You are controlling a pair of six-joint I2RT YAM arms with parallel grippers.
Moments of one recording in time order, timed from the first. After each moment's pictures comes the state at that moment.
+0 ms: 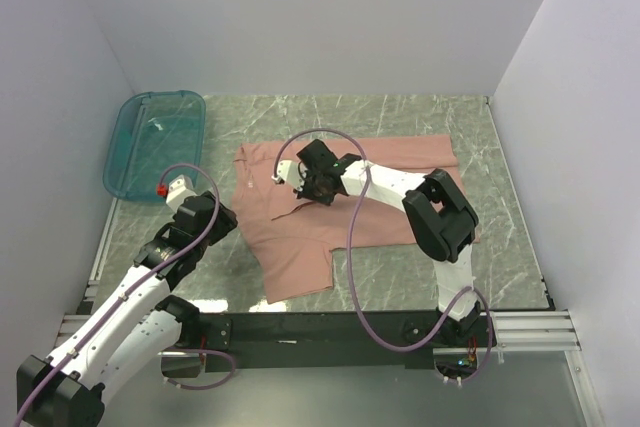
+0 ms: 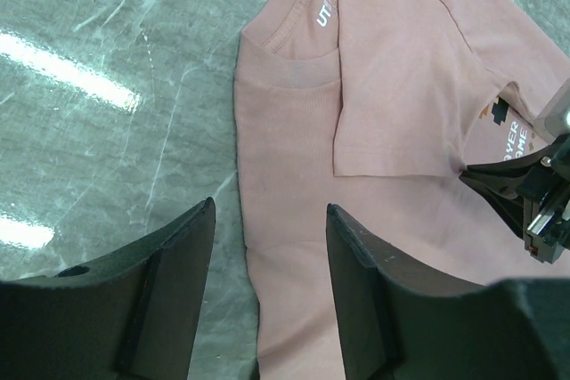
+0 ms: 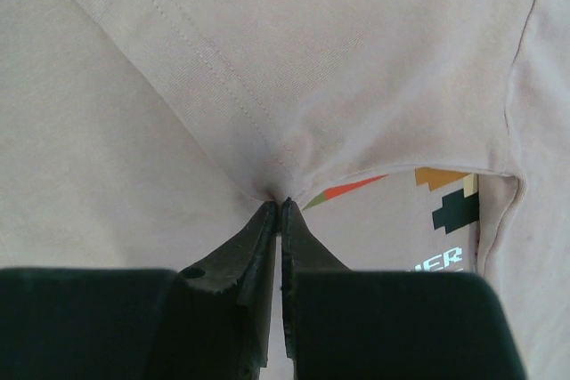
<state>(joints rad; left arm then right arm) -0.44 0.72 0.51 -0.45 -0.36 -0.92 0.75 2.01 1.44 -0.48 -0.04 -0.62</state>
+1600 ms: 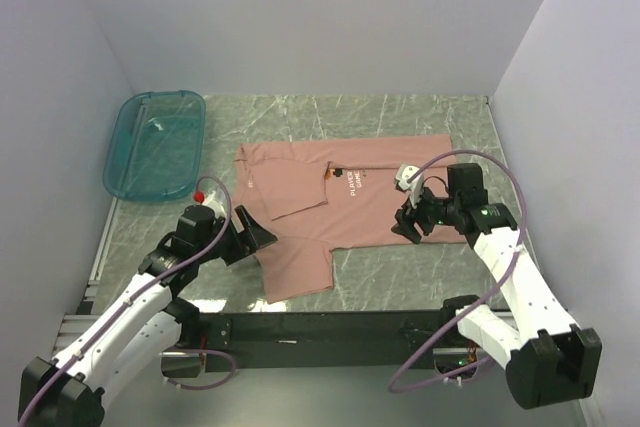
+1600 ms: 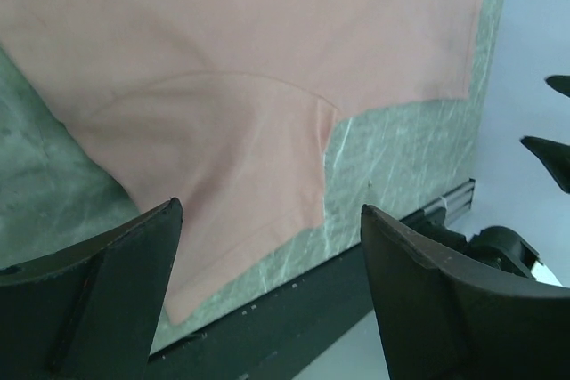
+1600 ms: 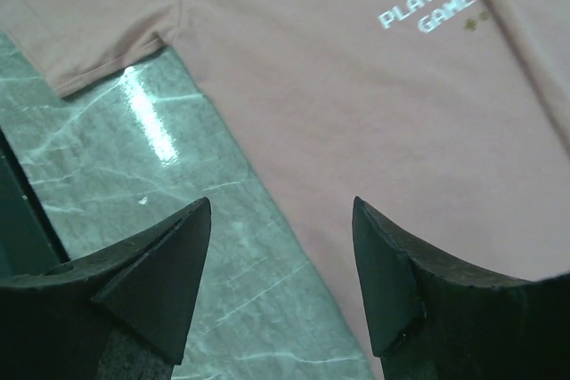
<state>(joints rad) -0.43 0.69 0.39 -0.32 0.27 -0.90 0.16 0.93 0.76 -0.66 -0.66 -0.69</state>
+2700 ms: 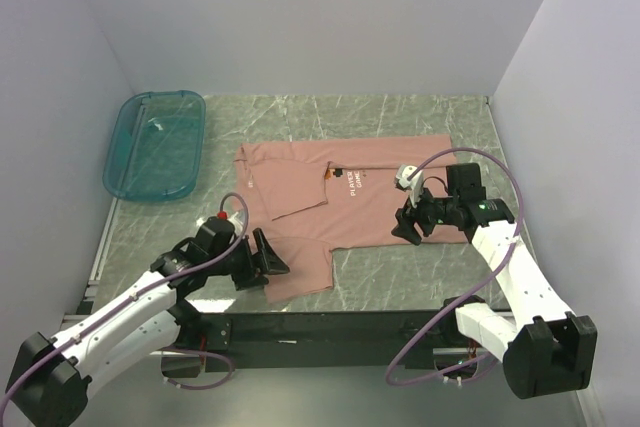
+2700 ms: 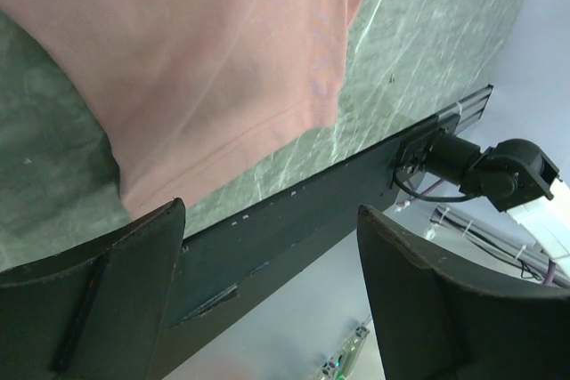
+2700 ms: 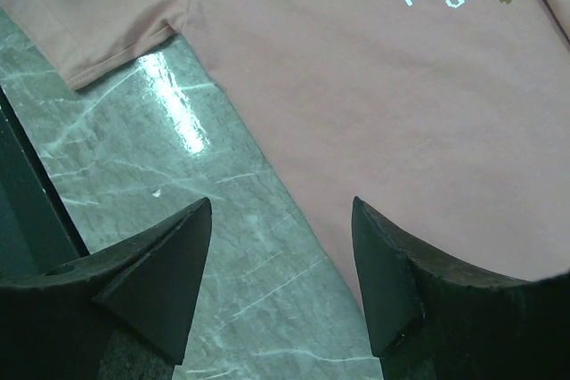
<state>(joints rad) -0.61 0.74 0.35 -0.39 0.36 -1.04 0.12 1.01 0.77 -0.71 -0.70 -0.69</state>
